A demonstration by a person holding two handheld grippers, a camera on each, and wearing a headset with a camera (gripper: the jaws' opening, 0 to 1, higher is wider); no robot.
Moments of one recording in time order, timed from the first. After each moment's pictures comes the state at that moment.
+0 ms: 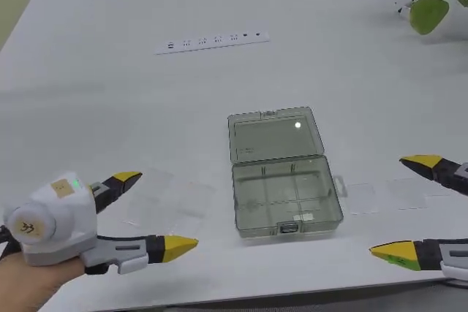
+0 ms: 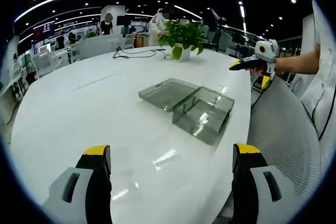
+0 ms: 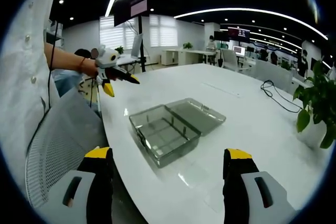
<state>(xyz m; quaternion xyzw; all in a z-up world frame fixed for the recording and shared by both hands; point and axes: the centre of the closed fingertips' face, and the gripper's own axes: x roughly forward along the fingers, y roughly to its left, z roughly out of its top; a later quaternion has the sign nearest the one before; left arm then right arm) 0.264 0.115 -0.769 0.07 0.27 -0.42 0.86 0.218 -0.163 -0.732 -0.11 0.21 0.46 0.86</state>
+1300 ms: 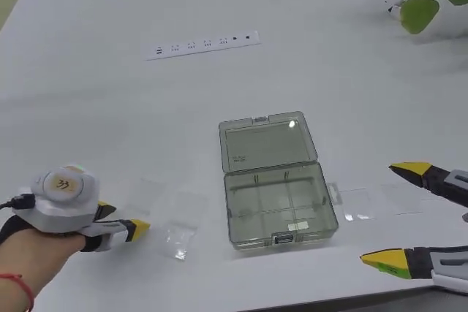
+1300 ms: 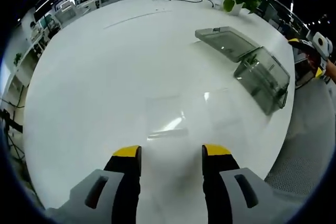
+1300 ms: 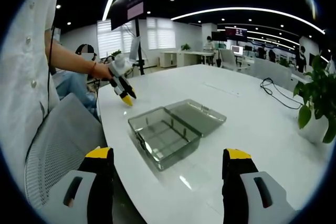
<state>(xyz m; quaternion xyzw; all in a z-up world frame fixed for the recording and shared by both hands) 0.290 0.183 -0.846 0.12 0.49 -0.26 0.82 0.222 -0.159 -0.734 -0.09 0.21 0.45 0.86</state>
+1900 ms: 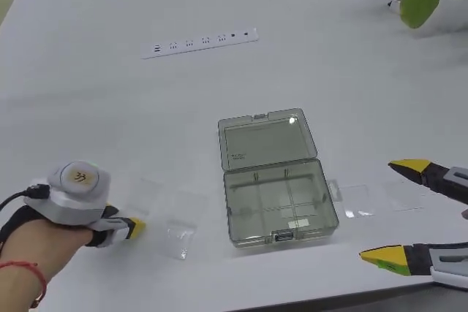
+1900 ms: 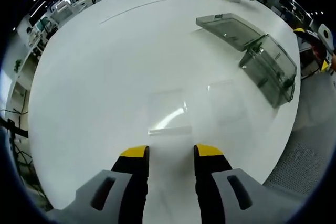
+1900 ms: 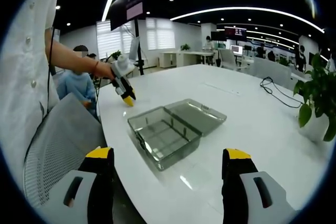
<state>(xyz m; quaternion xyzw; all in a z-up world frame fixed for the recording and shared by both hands) 0.292 0.187 -0.851 0.16 0.52 -0.25 0.80 0.223 -0.159 -0.737 -0.08 0.21 0.45 0.86</state>
